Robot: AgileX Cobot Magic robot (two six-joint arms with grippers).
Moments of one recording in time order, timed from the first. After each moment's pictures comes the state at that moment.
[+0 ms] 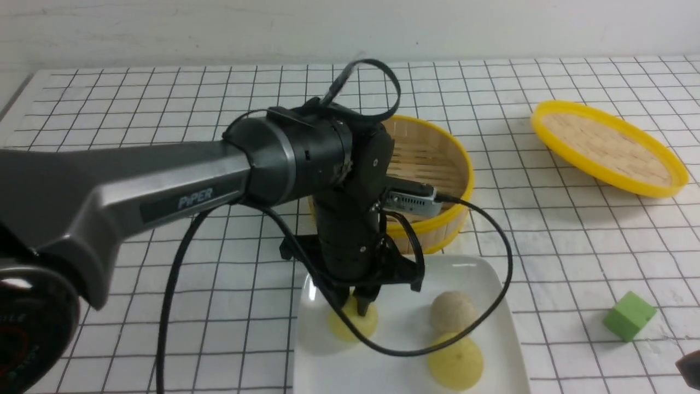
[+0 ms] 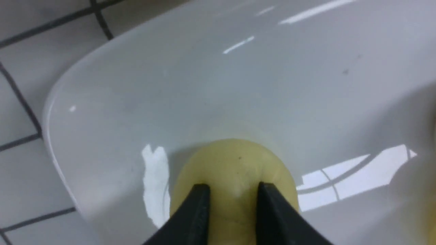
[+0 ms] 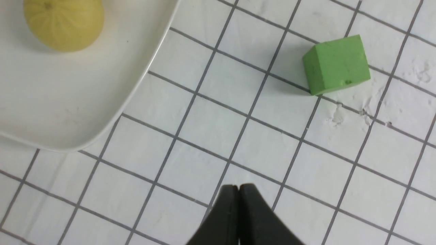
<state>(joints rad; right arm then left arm) 0.52 0.84 -0.62 -0.06 0.92 0.14 -0.72 1.98 -1.46 0.00 1.00 -0.38</state>
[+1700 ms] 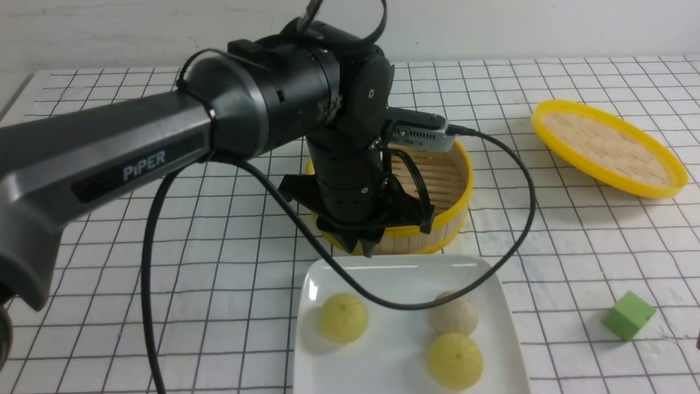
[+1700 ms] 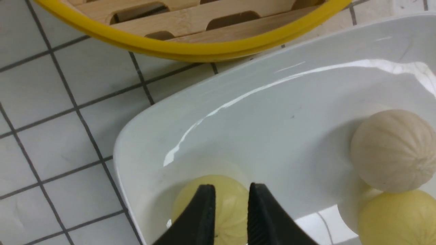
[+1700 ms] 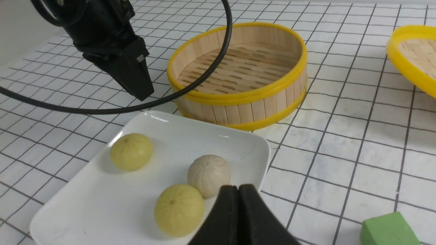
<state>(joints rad) 0.52 0.26 -0.32 0.09 0.42 0.13 -0.72 1.89 -1.60 0.05 1.08 -0.36</state>
